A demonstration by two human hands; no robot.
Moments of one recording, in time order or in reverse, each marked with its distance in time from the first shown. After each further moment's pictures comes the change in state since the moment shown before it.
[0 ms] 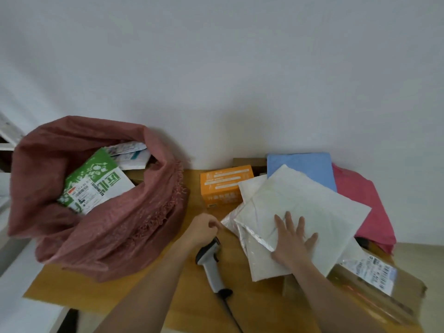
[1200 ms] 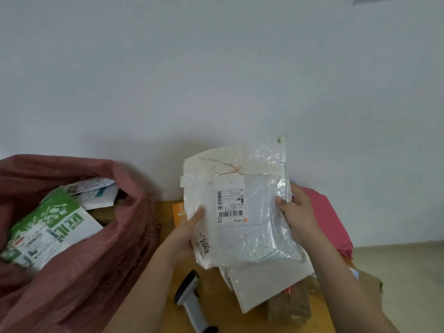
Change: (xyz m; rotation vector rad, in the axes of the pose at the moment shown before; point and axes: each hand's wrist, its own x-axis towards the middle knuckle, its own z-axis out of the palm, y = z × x) left_hand 0.018 0.040 -0.039 -1.183 -0.207 -0.108; right_hand -0.048 -0.003 -0.169 1.438 0.425 -0.147
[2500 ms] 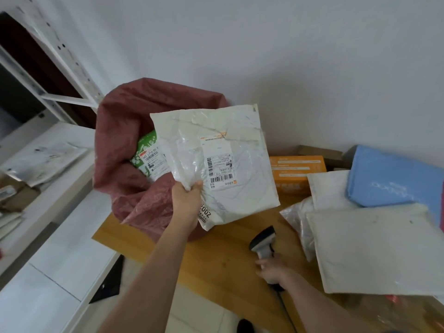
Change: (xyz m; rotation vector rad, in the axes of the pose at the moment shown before) left_hand -0.092 -0.009 -0.144 -0.062 0.951 0.279; right_hand -0.098 0.249 0.176 -1.147 -1.115 0.503
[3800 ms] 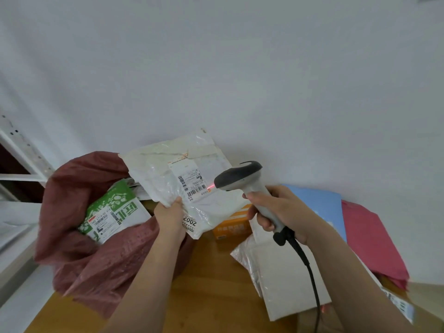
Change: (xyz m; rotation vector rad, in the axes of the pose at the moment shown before) left_hand -0.044 0.053 0.103 -0.379 -0.095 0.109; right_hand -0.276 -0.006 -0.204 0.807 0.422 -0.798
